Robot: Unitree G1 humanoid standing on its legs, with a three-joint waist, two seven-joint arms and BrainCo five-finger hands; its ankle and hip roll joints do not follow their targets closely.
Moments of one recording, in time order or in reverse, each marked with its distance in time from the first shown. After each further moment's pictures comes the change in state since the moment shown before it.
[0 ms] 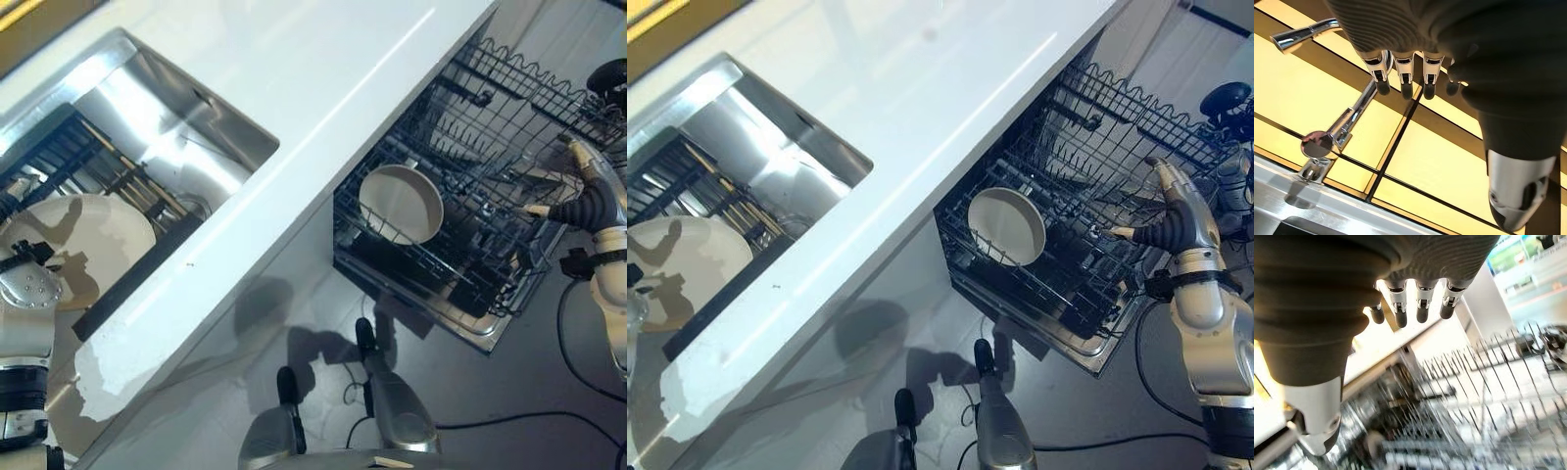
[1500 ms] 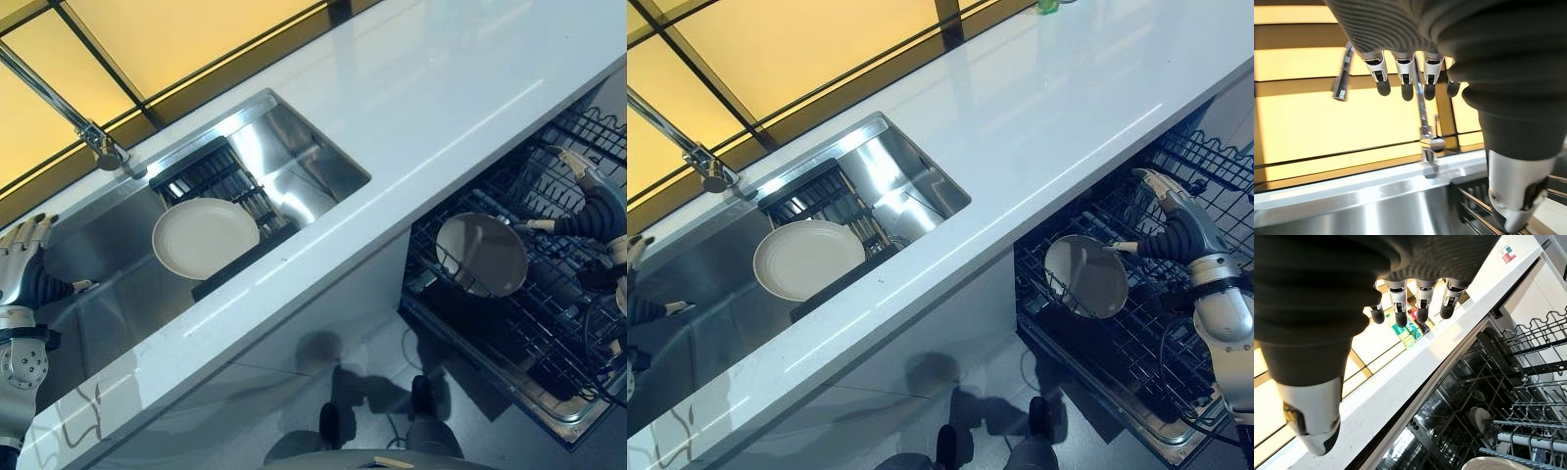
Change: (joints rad) left arm 0.336 0.061 -0.007 -0.055 0.337 -0.155 -0.428; right arm 0.107 -0.134 -0.003 -0.047 0.110 -0.021 0.131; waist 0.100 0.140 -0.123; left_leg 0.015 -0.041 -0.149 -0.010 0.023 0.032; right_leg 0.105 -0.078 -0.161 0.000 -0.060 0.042
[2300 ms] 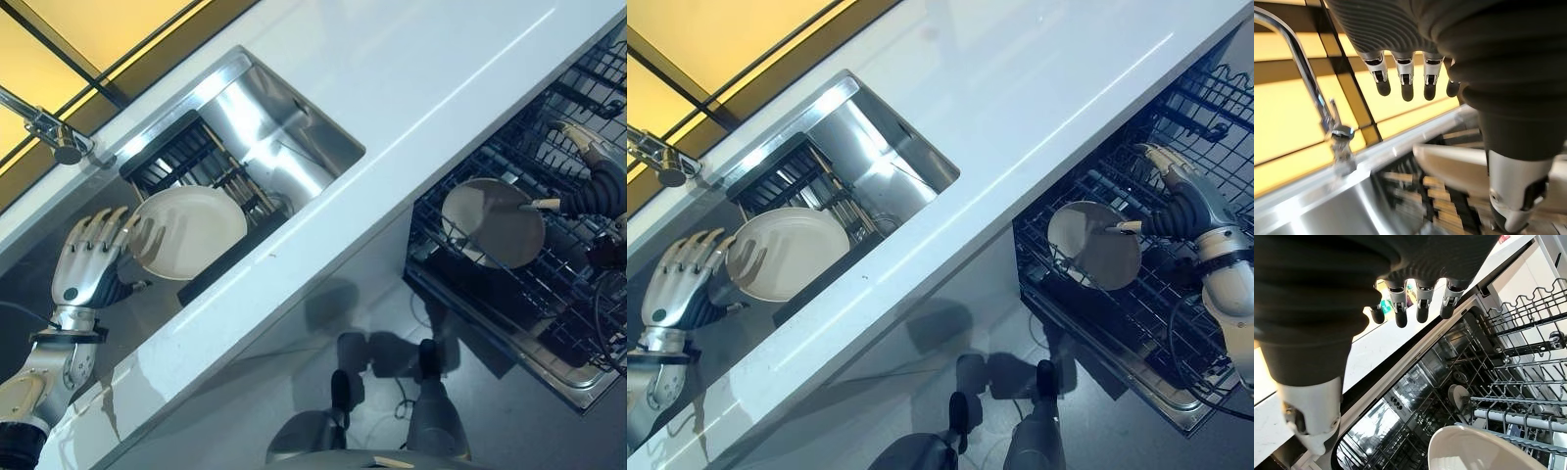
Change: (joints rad) left arm -0.143 0.041 -0.289 0.129 0.218 -0.074 0.433; right arm -0.099 -0.131 0.067 0.046 0.036 -0.004 -0.037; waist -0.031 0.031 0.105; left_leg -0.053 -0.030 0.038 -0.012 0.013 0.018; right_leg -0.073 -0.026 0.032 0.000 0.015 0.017
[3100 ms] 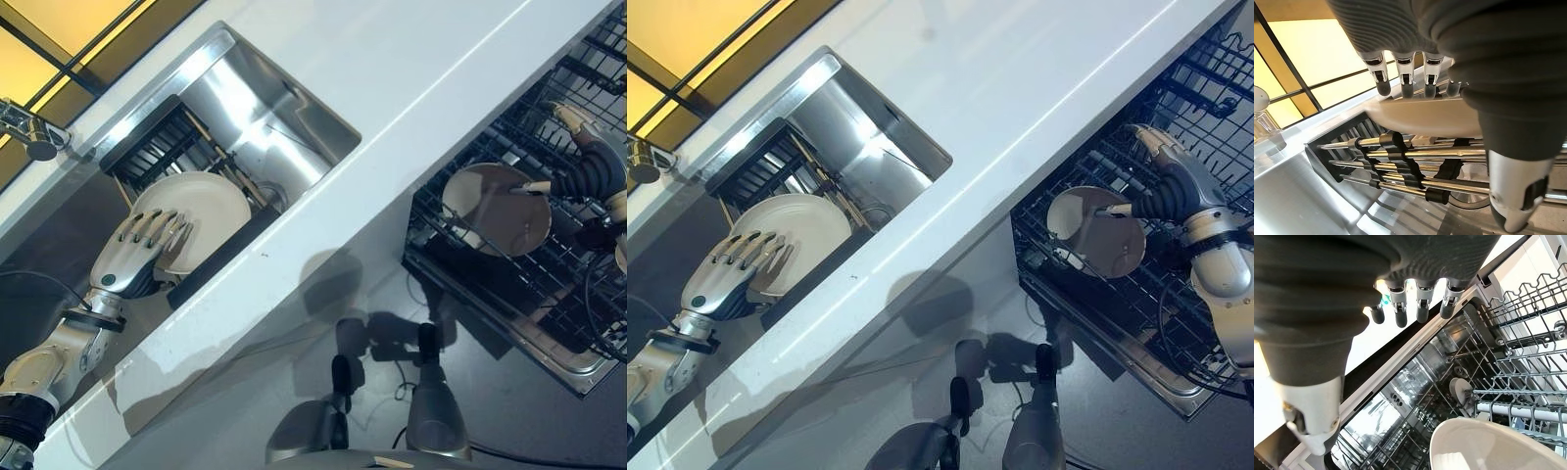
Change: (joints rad) left arm -0.101 0.076 -0.191 0.020 0.074 -0.039 -0.120; right arm -0.115 -0.005 0.073 0.025 -0.002 0.014 -0.007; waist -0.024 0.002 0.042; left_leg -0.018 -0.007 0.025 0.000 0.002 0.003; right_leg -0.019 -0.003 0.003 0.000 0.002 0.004
